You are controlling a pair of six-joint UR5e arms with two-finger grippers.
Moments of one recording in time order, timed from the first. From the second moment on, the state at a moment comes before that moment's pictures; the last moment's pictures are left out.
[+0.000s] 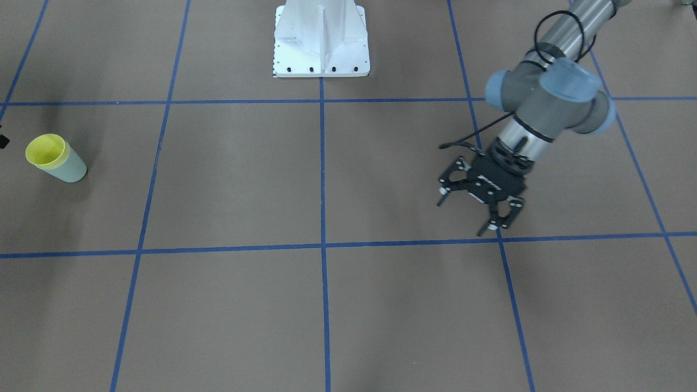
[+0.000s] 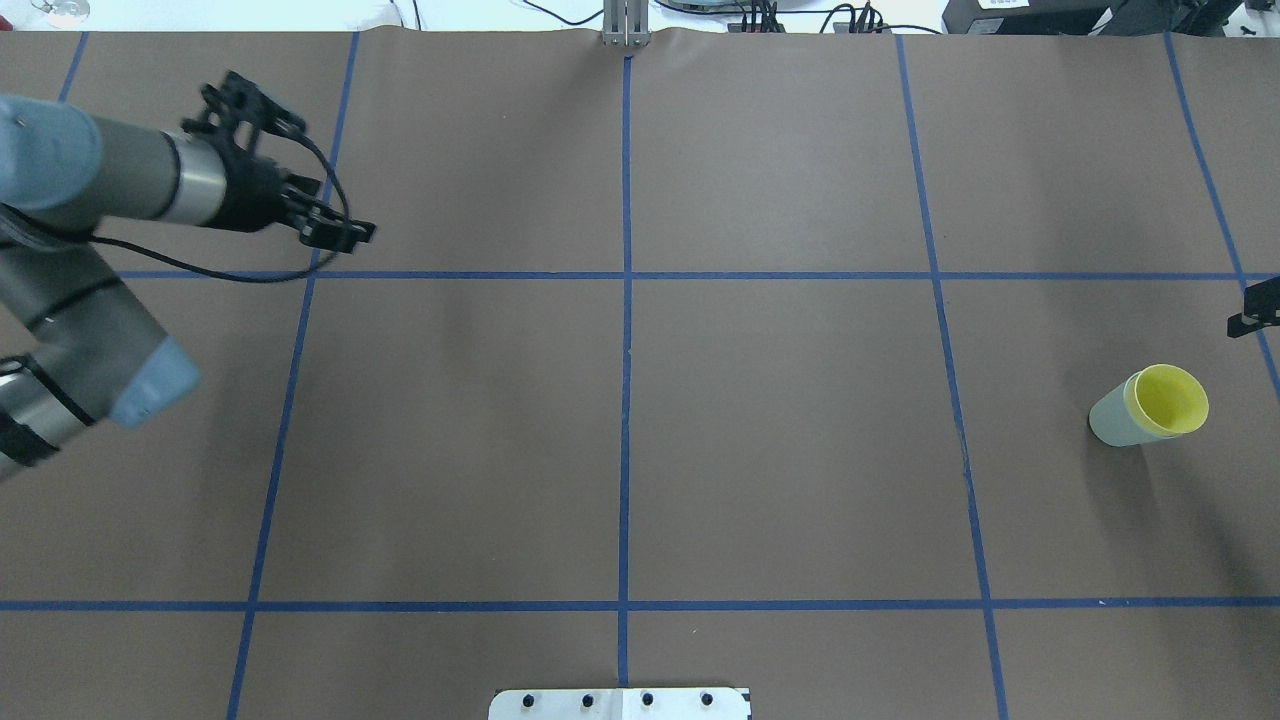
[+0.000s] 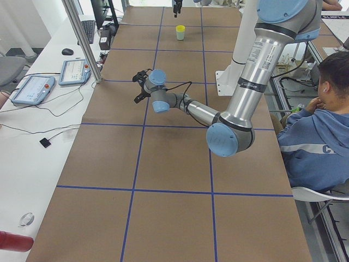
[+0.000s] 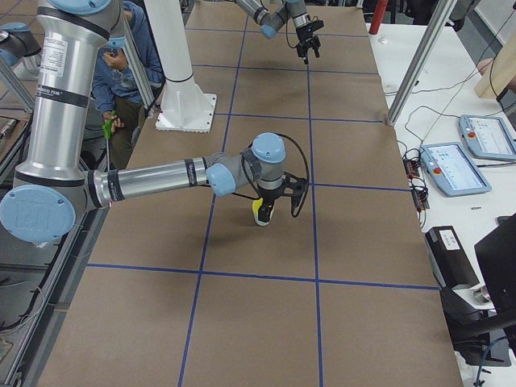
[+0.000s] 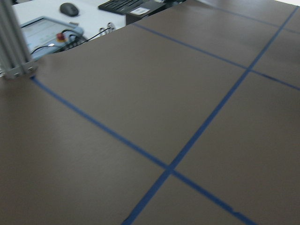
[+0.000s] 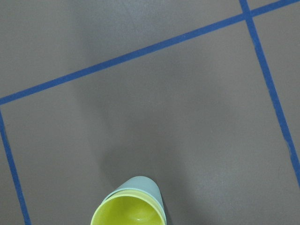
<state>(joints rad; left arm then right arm) -0.94 -1.92 -1.53 -2.39 -2.05 -0.49 1.24 -1.76 1.93 -1.32 2.29 0.84</state>
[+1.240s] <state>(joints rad) -1.57 -1.62 -1.52 -1.71 -2.36 0.12 1.41 -1.71 1.85 -1.35 2.28 0.56</state>
